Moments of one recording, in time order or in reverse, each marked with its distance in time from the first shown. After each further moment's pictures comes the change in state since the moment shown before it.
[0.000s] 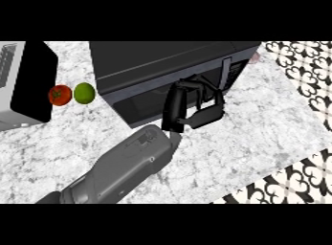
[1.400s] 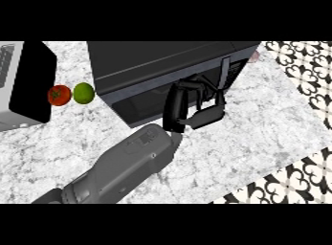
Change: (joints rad) left arm -0.027 0.000 -0.039 0.042 0.123 -0.028 -0.144; right arm -0.036 -0.092 -0.020 -0.004 -0.145 0.068 0.065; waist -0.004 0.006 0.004
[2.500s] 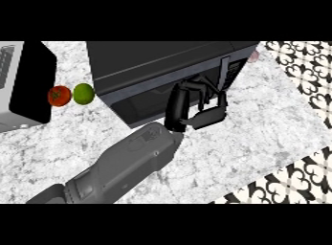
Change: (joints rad) left arm -0.041 0.000 -0.058 0.058 0.043 -0.003 -0.050; right arm -0.024 -0.060 0.000 -0.009 -0.103 0.060 0.044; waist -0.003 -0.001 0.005
